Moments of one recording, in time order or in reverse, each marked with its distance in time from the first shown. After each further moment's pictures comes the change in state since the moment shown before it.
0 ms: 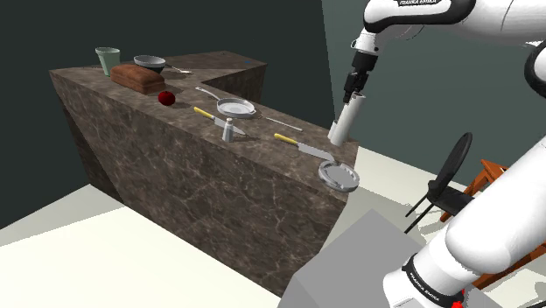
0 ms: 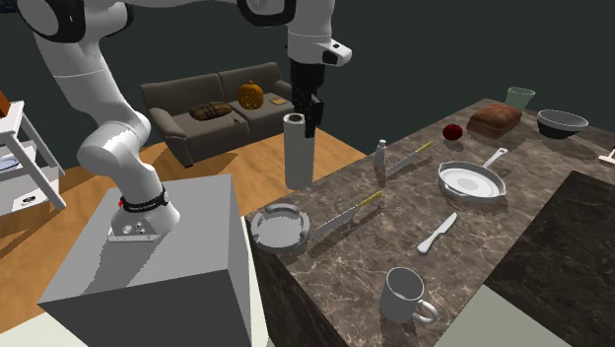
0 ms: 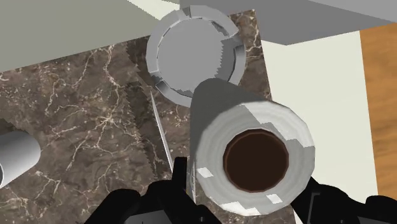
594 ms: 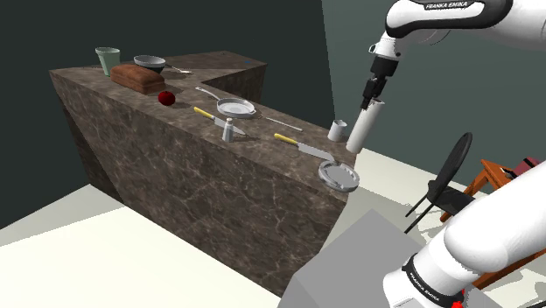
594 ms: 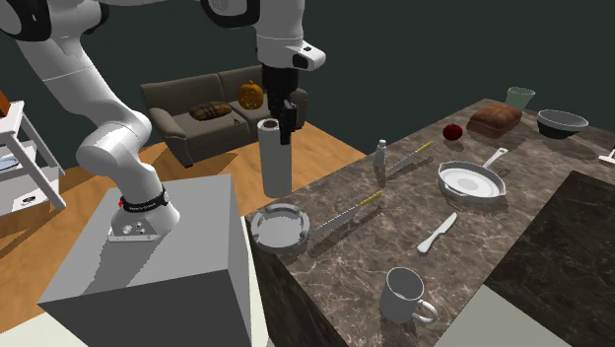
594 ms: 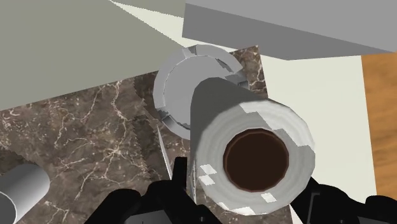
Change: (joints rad) arm -0.032 -0.160 -0.030 -0.168 -0.044 0.011 -0.051
